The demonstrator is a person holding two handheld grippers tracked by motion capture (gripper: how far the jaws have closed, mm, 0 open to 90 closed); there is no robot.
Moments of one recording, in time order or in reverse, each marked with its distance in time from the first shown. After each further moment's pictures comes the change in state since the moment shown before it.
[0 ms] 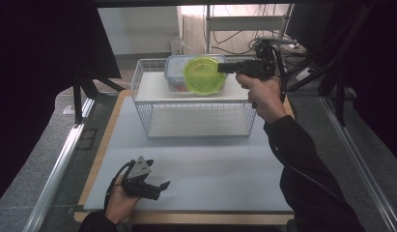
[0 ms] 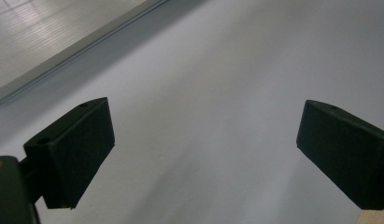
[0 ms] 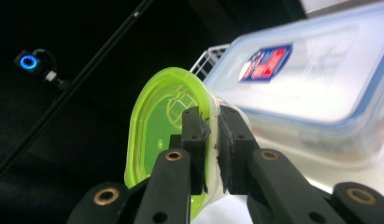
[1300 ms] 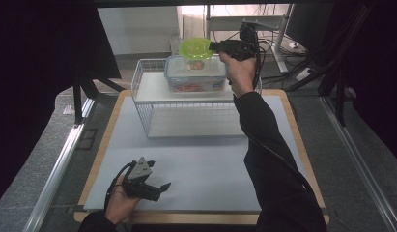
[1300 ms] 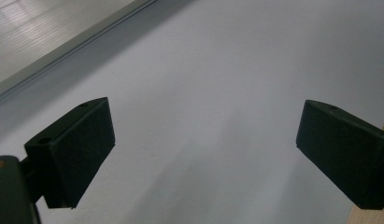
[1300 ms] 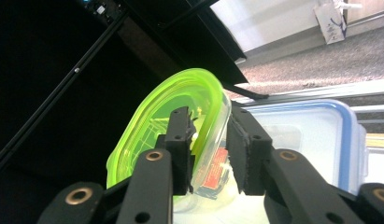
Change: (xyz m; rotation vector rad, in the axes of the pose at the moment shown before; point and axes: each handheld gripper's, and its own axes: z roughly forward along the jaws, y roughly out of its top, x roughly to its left) left arm -0.002 0.000 0.001 0.011 -0.025 0.017; right arm -0.020 0.045 0.062 -0.163 -0.209 0.081
